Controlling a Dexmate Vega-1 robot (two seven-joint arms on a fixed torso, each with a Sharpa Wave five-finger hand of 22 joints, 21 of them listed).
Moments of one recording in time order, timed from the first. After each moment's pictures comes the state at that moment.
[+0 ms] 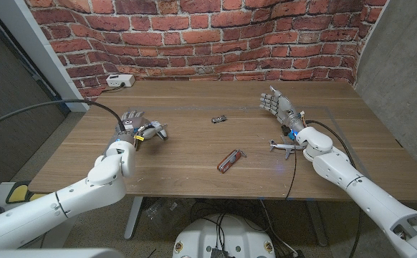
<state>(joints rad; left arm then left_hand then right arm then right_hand) 1.01 1.04 0.64 -2.13 0.56 0.96 0.18 0.37 0.10 -0.28 0.12 0.32 0.59 -0.12 0.21 0.18 0.06 -0.06 0.21 0.19 -0.09 -0.04 0.19 0.18 -0.15 0.06 0.21 0.18 -0.85 -0.57 -0.41 -1.40 0.61 0.23 0.06 0.20 0.05 0.27 -0.10 0.17 0.28 0.08 0.20 0.19 0.30 0.14 0.23 0.19 0.19 0.08 0.19 0.19 0.24 0.01 0.36 0.18</state>
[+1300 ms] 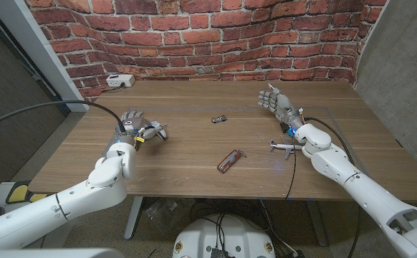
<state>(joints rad) 1.01 1.04 0.64 -2.14 0.56 0.98 0.21 0.39 0.11 -0.28 0.11 0.32 0.65 -0.13 0.22 0.18 0.09 -0.07 0.22 0.19 -0.06 -0.04 0.19 0.18 -0.14 0.07 0.21 0.18 -0.82 -0.56 -0.42 -1.38 0.61 0.23 0.08 0.19 0.06 0.27 -0.10 0.17 0.28 0.08 0.20 0.19 0.30 0.13 0.23 0.19 0.19 0.08 0.19 0.19 0.24 0.01 0.36 0.18</state>
